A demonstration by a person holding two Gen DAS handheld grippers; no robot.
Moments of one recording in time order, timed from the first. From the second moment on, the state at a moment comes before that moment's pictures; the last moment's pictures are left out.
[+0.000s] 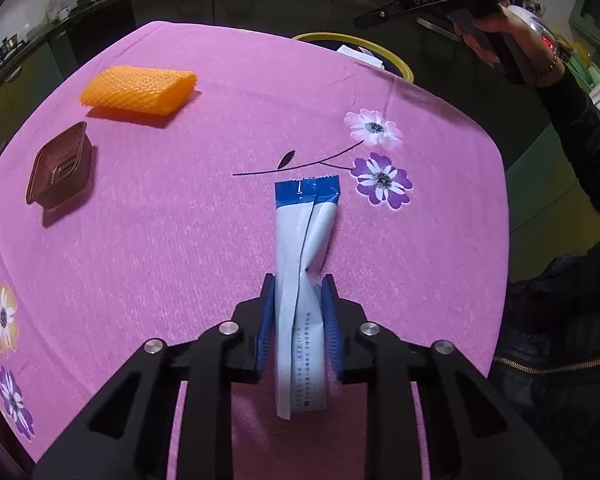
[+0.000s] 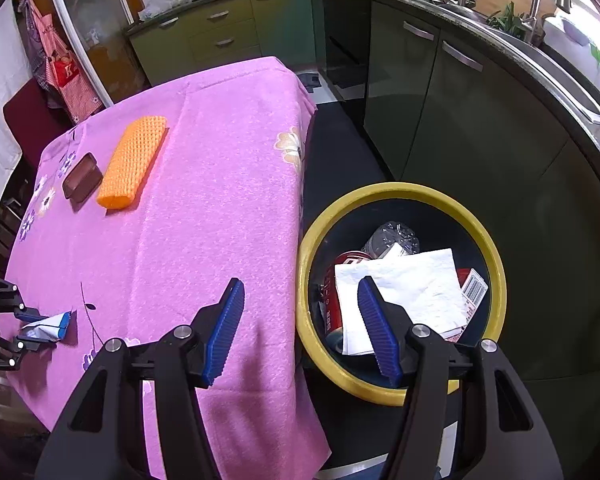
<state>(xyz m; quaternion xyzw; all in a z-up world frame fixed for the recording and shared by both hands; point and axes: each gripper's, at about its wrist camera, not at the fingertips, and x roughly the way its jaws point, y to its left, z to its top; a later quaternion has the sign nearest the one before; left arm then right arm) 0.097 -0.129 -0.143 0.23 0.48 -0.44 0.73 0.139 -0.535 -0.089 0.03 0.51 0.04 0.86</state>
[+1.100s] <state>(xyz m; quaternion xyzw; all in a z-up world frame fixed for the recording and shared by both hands) 0.189 -0.448 -0.089 0.22 0.45 -0.53 0.69 0.019 -0.668 -0.063 0.11 0.45 -0.06 0.88</state>
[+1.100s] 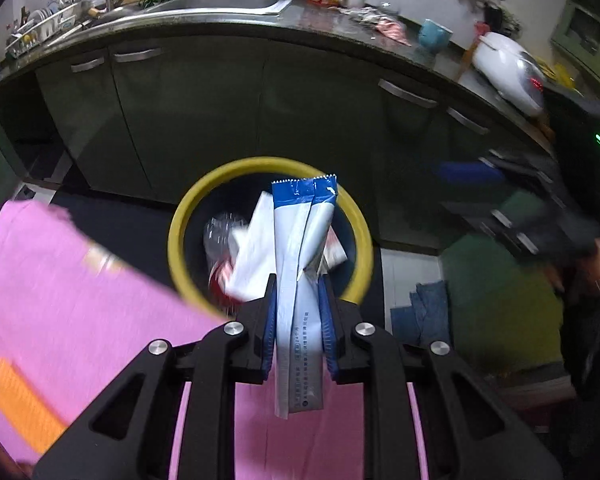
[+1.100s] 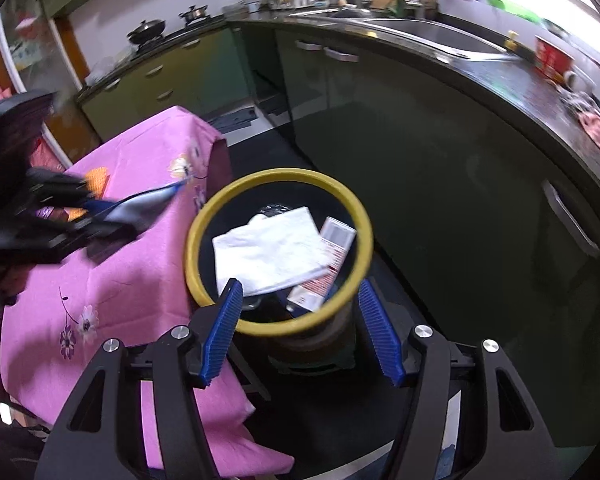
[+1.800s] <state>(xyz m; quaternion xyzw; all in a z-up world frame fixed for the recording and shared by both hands) 0.167 -0.317 -0.040 0.07 0.36 -0.42 0.83 0.013 -0.643 -0.075 0.11 0.47 -0.03 0.88</state>
